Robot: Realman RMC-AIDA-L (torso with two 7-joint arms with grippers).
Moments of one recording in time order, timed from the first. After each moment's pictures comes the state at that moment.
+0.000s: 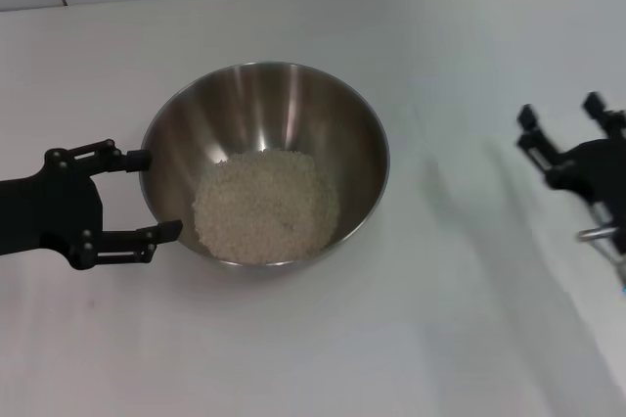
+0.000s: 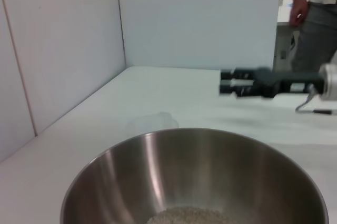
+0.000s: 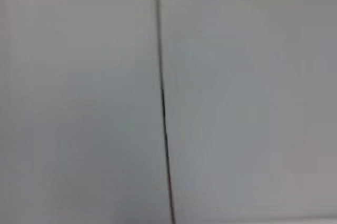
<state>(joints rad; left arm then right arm) -0.33 -2.07 0.94 1.02 1.91 1.61 -1.29 0.17 2.01 0.41 0.43 -1.97 -1.31 0.03</state>
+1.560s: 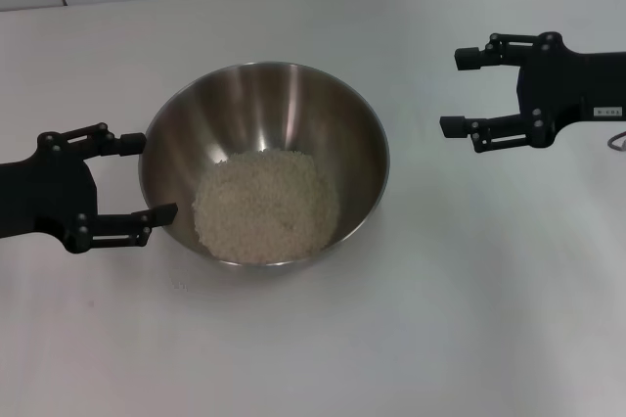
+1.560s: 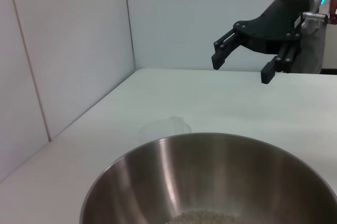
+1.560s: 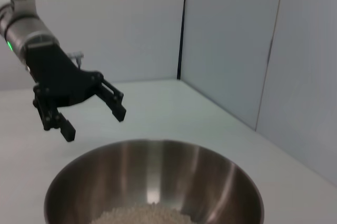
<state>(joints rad) -0.34 -2.07 0.94 1.05 1.90 1.60 -1.31 0.58 2.09 -0.38 -0.96 -2.24 -1.78 1.22</state>
